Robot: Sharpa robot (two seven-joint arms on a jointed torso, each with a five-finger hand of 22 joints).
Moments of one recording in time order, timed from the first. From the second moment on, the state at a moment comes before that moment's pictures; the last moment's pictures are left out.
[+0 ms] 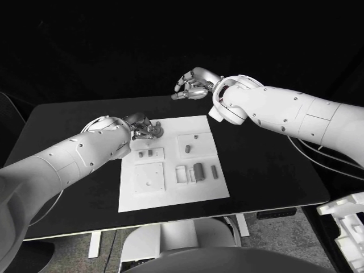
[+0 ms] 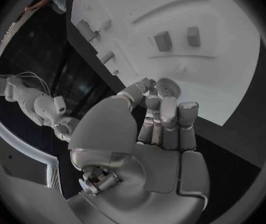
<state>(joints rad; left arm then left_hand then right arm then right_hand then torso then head) 1.23 -0.22 -0.20 0.64 -1.05 -0.09 0.01 1.24 0.00 0.42 -0.11 0.18 0.91 0.11 0.37 0.51 1.08 0.03 1.22 0.79 1.24 -0.07 1.24 1.28 0.17 0.95 -0.07 1.66 0.55 1.28 -0.60 0.01 1.13 -1.03 -0.28 0.03 1.07 -0.11 0.42 -0.10 0.19 0.77 0.17 0.32 0.55 0.91 0.09 1.22 0.63 0.87 0.03 1.43 0.92 0.12 0.56 0.03 1.60 0.50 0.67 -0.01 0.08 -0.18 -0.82</state>
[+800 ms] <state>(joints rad) 1.23 -0.26 -0.22 0.58 -1.12 -0.04 0.11 1.24 0.00 0.42 -0.12 0.18 0.91 0.11 0.37 0.51 1.08 0.03 1.22 0.78 1.24 -0.07 1.24 1.28 0.17 0.95 -0.07 1.66 0.55 1.28 -0.61 0.01 1.13 -1.03 -0.28 0.03 1.06 -0.12 0.42 -0.10 0.19 0.77 0.17 0.32 0.55 0.91 0.09 1.22 0.63 0.87 0.03 1.43 0.92 0.12 0.56 0.03 1.60 0.50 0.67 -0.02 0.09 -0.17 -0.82</state>
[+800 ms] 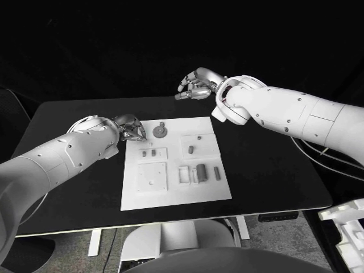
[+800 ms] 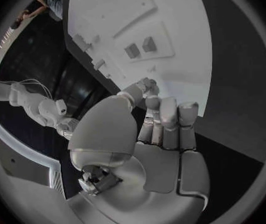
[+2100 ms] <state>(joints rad) 1.23 -0.22 -0.23 0.54 -1.20 -0.03 0.22 1.26 -0.01 0.43 -0.12 0.18 0.91 0.11 0.37 0.51 1.08 0.03 1.22 0.78 1.24 -0.07 1.24 1.28 0.17 0.95 -0.07 1.66 0.55 1.28 -0.58 0.01 1.12 -1.03 -0.28 0.03 1.06 -0.12 0.42 -0.10 0.19 0.77 0.17 0.32 0.55 0.91 0.09 1.22 0.63 0.87 0.03 1.43 0.92 0.12 0.56 0.03 1.60 0.50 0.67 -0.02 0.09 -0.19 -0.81</state>
